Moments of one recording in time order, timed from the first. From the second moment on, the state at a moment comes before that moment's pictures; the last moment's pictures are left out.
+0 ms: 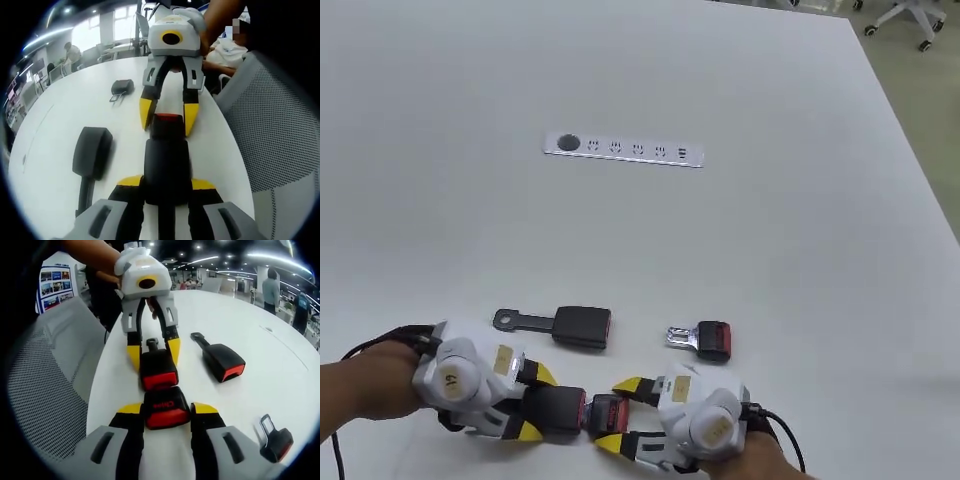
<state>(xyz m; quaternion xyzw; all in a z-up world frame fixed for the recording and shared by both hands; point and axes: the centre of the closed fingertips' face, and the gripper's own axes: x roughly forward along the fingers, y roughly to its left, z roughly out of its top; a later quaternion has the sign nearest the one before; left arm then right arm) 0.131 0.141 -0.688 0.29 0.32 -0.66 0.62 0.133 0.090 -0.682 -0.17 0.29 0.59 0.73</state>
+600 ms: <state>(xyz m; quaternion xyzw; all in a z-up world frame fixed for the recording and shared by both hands) 0.138 0.134 -0.663 0.26 0.33 -0.61 0.68 0.139 0.092 -0.668 -0.13 0.29 0.56 0.77</state>
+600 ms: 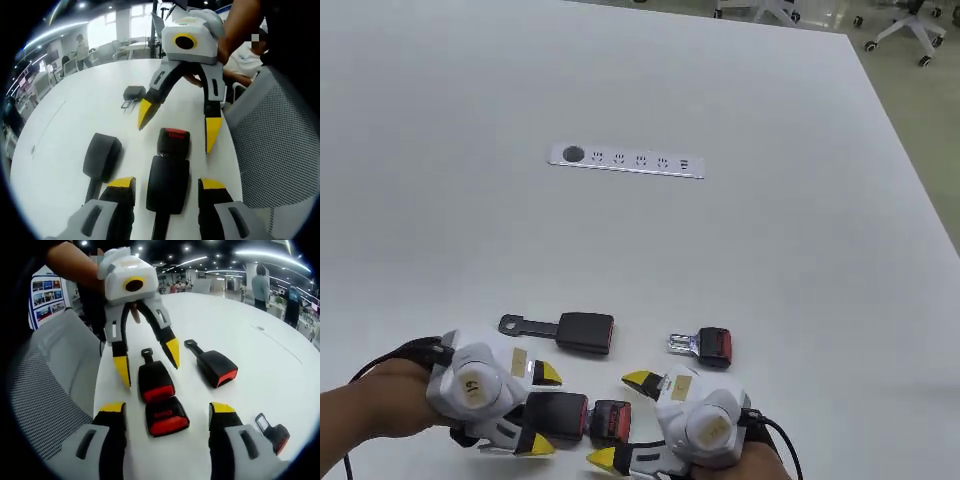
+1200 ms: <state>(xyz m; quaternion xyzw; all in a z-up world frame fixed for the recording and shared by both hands) 0.175 0.137 -0.612 0.21 0.29 -0.55 0.76 0.167 0.038 -0.626 -0.11 0.26 0.50 0.82</state>
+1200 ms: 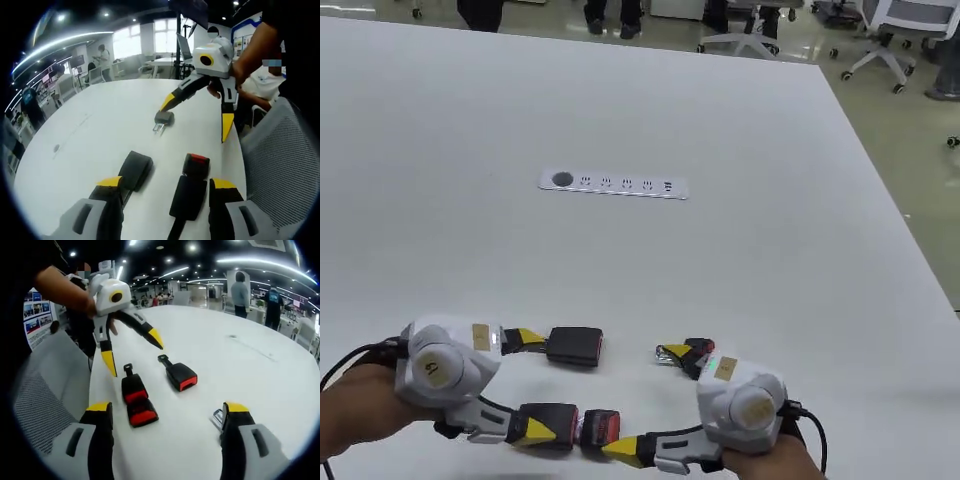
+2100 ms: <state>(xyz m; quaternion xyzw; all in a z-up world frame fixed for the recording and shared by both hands) 0.242 0.142 -0.615 0.20 0.29 -0.53 0.77 0.228 -0.031 -0.636 -0.11 0.30 0.50 0.81</state>
